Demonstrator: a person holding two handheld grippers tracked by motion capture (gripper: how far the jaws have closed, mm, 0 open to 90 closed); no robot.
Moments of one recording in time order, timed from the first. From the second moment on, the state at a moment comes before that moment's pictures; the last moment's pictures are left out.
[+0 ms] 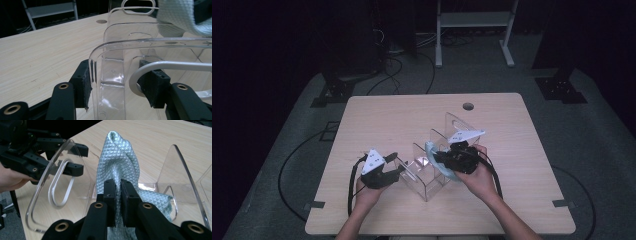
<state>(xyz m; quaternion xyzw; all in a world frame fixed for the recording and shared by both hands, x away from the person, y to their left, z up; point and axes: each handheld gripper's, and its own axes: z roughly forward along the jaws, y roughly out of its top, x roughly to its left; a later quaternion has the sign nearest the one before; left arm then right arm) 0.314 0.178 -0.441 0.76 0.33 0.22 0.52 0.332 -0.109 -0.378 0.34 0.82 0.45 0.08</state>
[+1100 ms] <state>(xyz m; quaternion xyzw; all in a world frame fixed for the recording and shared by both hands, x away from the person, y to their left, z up) 0.314 0.176 -0.441 0.76 0.33 0.23 0.52 0.385 -0.054 -0.372 0.36 0.83 0.42 0.08</state>
